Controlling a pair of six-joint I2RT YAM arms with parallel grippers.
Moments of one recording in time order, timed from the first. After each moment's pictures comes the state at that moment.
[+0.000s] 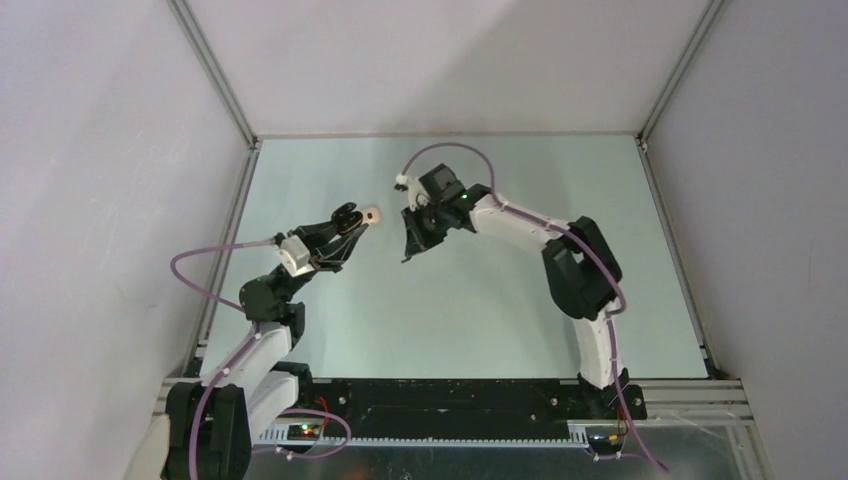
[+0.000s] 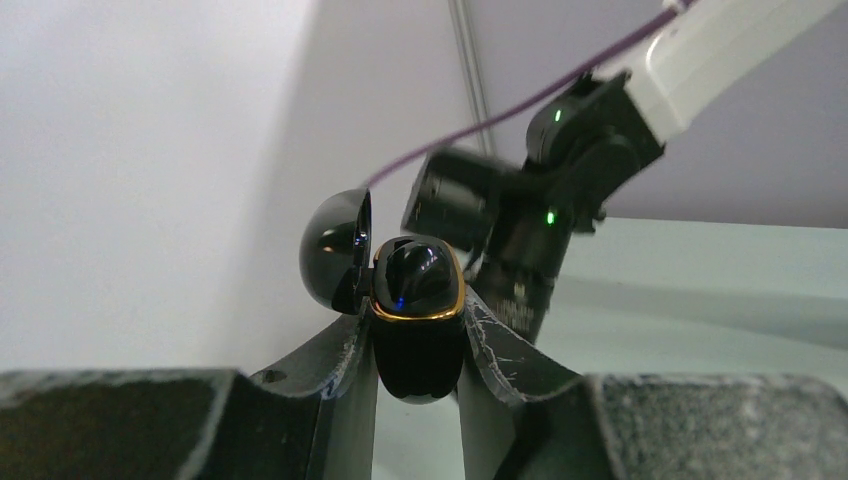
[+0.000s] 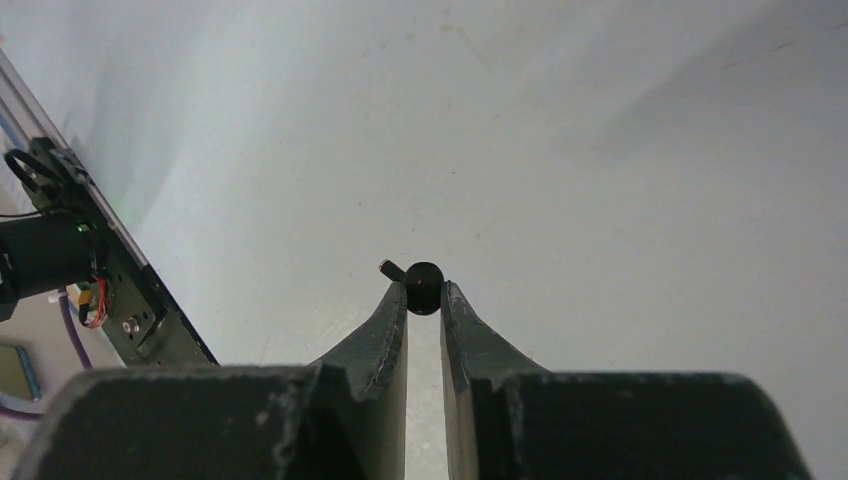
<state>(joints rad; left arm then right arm) -0.08 0.94 0.24 1.38 0.78 -0.23 0.75 2.09 1.64 -0.49 -0.44 0.19</state>
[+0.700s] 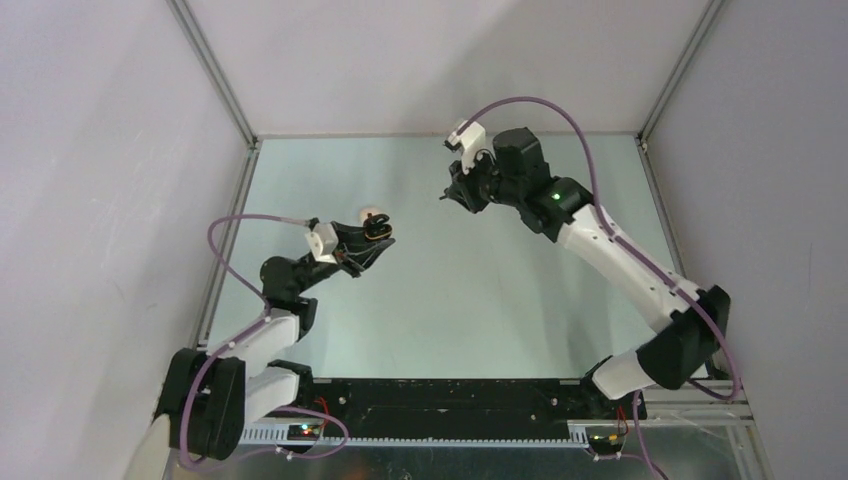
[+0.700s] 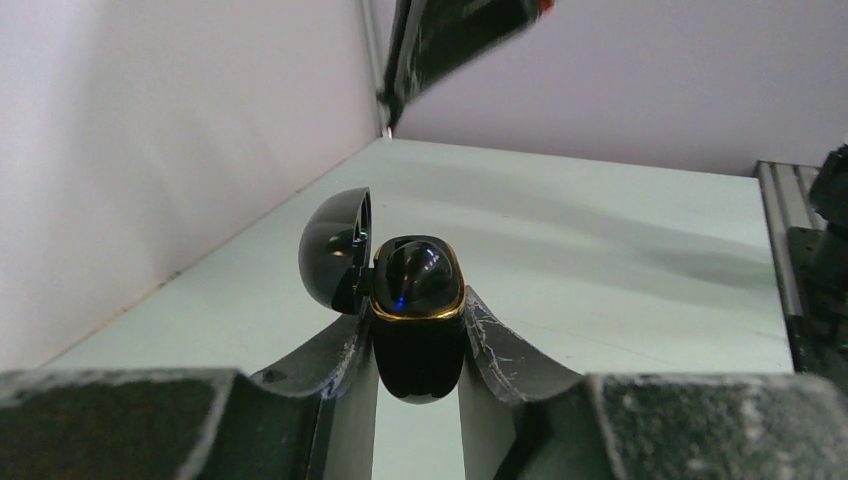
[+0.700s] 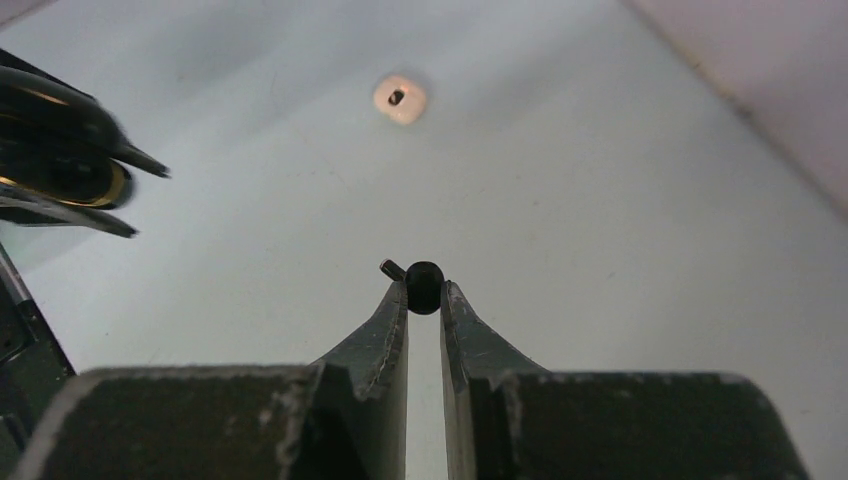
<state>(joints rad) -0.20 1.07 0.28 1.23 0.85 -0.23 0.65 1.51 1.49 -0.44 -0.23 -0.14</state>
